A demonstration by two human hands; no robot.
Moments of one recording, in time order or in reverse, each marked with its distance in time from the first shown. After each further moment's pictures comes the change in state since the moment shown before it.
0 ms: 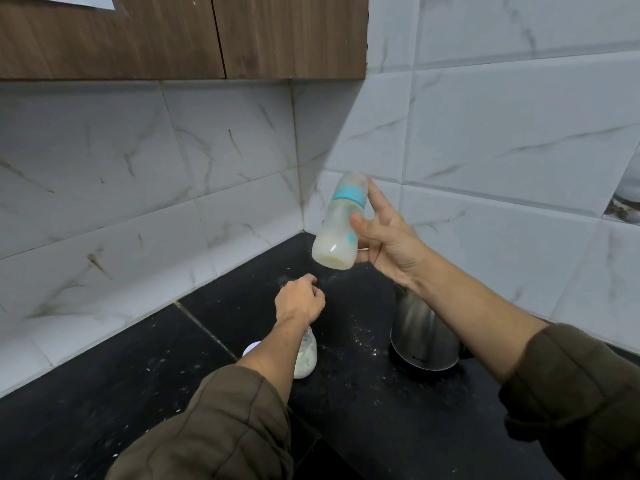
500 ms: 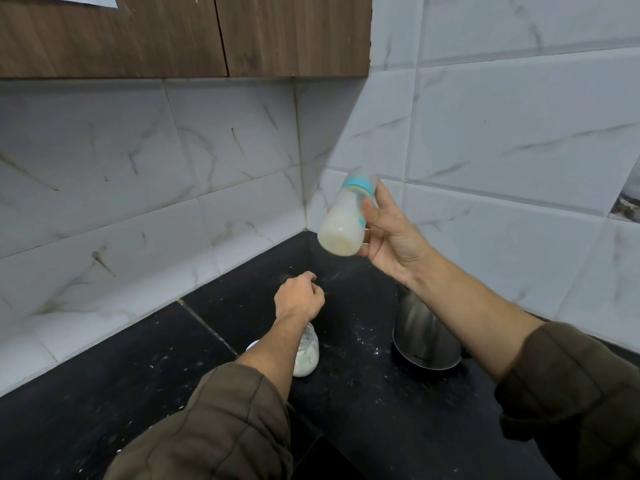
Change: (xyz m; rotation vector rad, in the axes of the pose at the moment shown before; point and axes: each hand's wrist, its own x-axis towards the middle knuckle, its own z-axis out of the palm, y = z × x) left_hand 0.004 -0.005 -0.001 -0.003 0.003 -0.019; right_hand 0.008 0.003 -0.004 0.136 0.005 -0.026
